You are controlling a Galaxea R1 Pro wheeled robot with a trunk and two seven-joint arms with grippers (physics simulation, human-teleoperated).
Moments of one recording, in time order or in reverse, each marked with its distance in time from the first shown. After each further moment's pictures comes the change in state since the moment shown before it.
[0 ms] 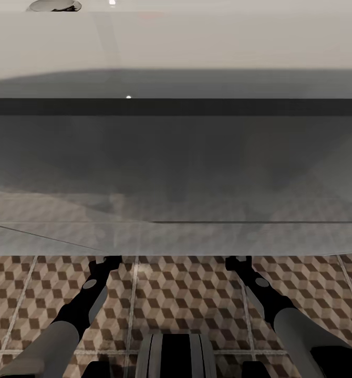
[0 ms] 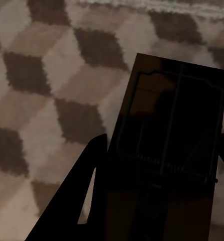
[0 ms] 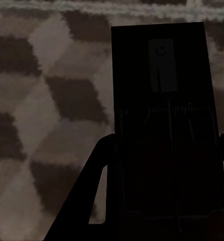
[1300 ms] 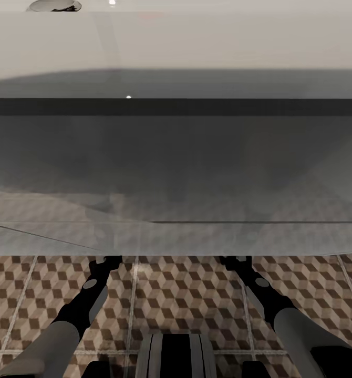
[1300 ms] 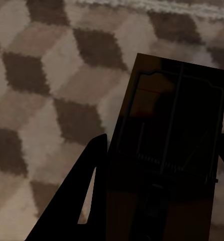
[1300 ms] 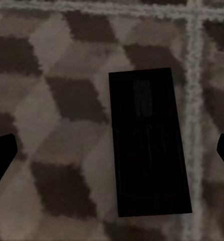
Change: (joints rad) left arm 0.000 -0.002 0.000 -0.001 0.000 0.001 0.001; right arm 0.000 0.000 0.000 0.000 0.000 0.000 0.002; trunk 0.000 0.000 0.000
